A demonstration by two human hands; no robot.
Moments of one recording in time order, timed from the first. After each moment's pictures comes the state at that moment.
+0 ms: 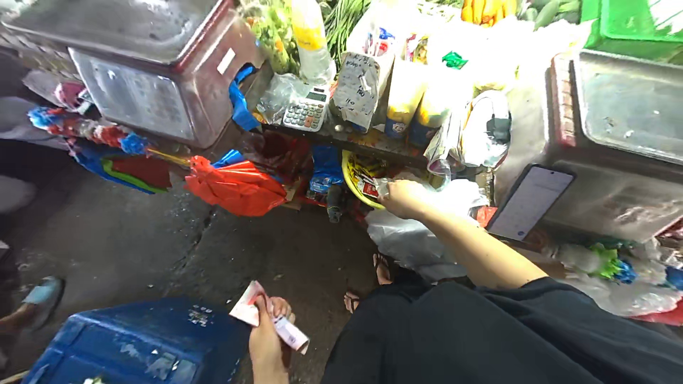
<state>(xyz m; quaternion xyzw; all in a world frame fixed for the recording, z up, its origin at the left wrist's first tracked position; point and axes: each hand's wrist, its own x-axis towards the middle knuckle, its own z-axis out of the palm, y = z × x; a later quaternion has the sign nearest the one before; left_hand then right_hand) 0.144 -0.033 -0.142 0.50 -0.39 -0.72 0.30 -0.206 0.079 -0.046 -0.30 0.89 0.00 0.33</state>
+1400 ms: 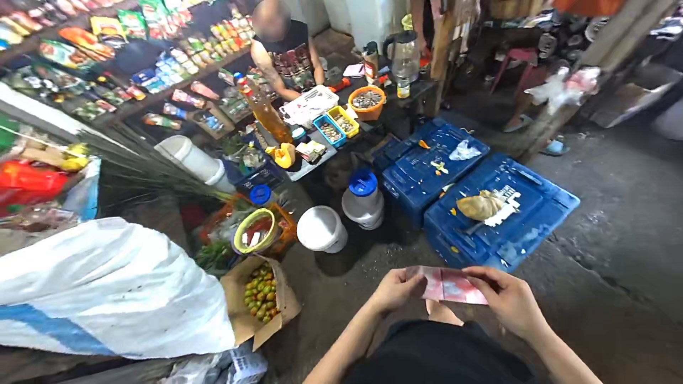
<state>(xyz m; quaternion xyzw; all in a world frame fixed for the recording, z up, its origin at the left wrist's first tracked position) 0.677 0.072 -0.156 0.66 -0.16 -0.47 0.56 0.531 -0.149 -0.140 -0.83 0.17 -0.15 0.51</state>
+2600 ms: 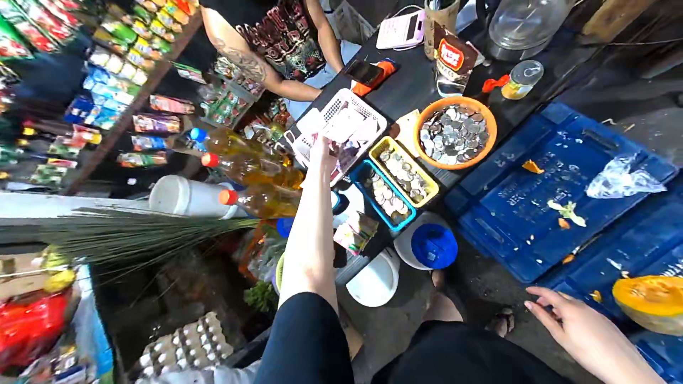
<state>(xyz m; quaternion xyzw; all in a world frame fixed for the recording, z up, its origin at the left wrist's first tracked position) 1.560 0.009 -0.209 0.69 0.18 -0.18 0.68 1.006 -0.216 -0.210 -0.88 0.27 0.22 0.33</state>
